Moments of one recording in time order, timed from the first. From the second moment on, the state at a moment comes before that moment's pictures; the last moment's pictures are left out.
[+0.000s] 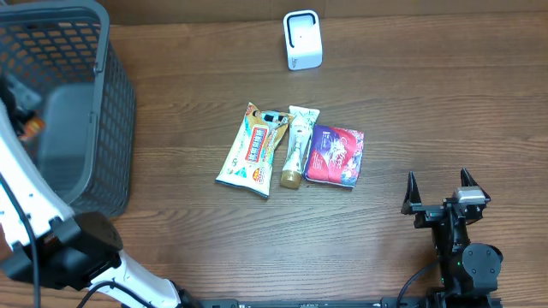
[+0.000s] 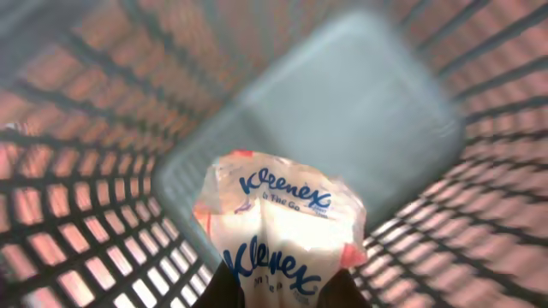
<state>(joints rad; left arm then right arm) 0.59 1.93 2.33 -1.49 -0.16 -0.34 0.03 0.01 0.02 -0.04 -0.02 -0.01</state>
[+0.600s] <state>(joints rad) 0.14 1.75 2.47 -1.68 0.38 -0.19 0.03 0.01 0.02 -0.04 -0.02 -0.01</state>
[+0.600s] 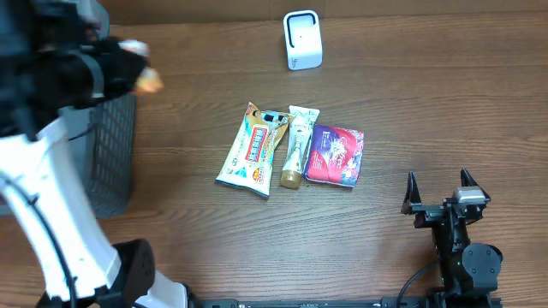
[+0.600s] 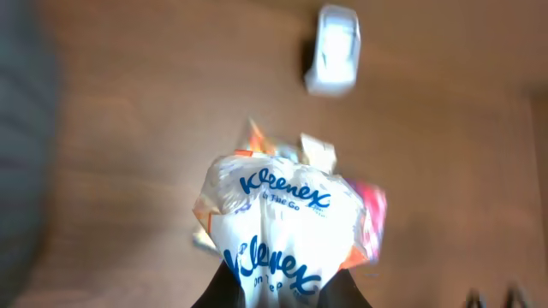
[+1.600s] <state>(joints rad) -0.40 1.80 1.29 -0.71 0.18 -0.40 0.03 0.01 0.02 -0.04 -0.02 -0.01</state>
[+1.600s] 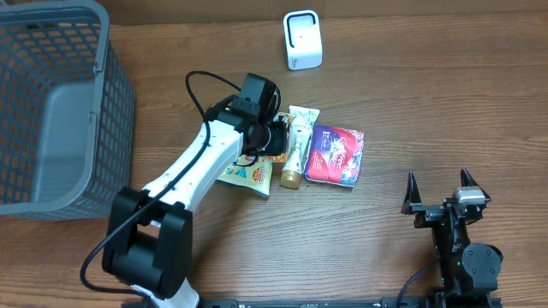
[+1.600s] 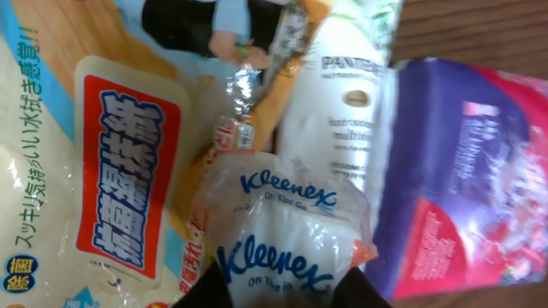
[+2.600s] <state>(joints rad) -0.40 1.82 1.63 -0.97 0.13 -0.36 0.03 0.01 0.02 -0.04 -0.02 -0.01</state>
